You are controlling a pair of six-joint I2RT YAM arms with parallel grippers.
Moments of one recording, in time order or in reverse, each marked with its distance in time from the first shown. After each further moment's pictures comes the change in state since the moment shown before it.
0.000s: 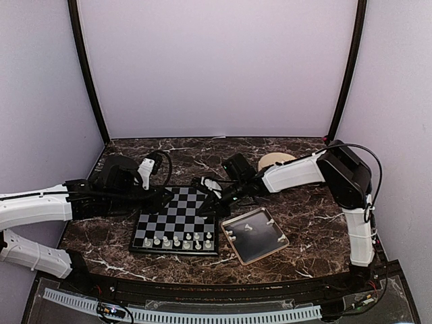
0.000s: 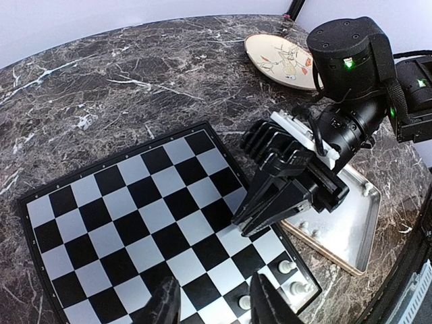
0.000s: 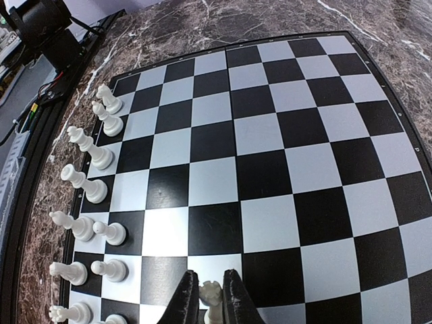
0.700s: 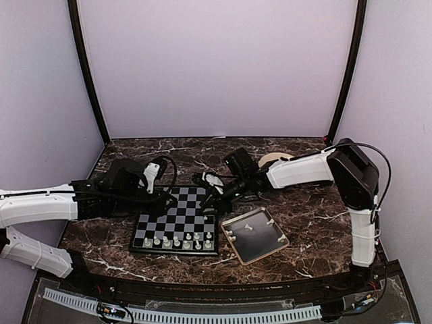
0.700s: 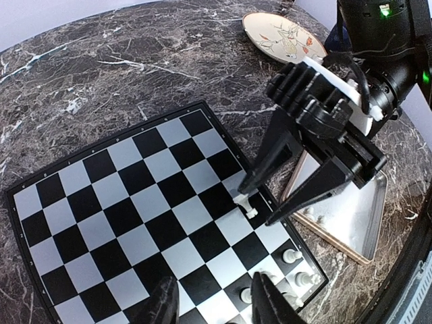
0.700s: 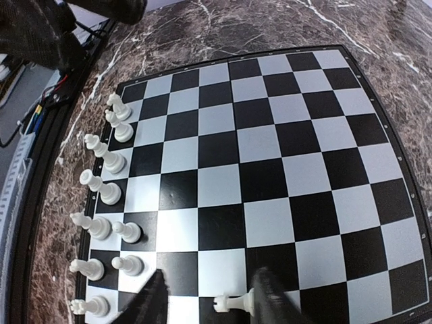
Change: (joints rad) left arm 0.000 0.051 -0.004 0.000 0.032 0.005; right arm -0.001 -0.064 -0.002 -0.058 0.023 -0.007
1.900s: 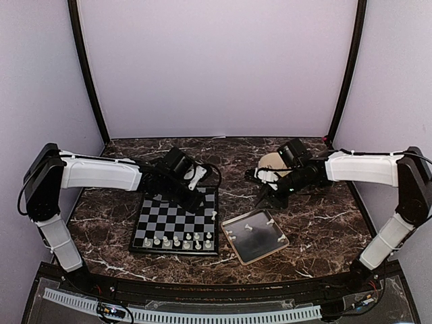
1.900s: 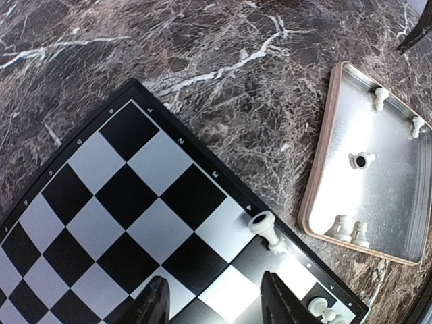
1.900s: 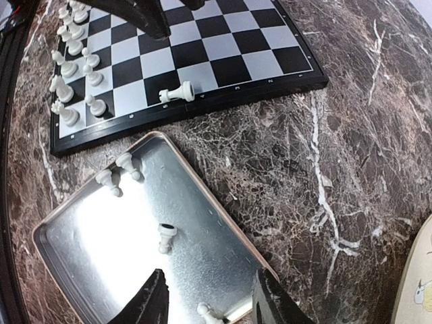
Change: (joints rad) left arm 0.036 0.610 0.442 -0.122 0.191 0.268; right arm -0.230 -0.494 -0.345 -0.363 0.231 -0.249
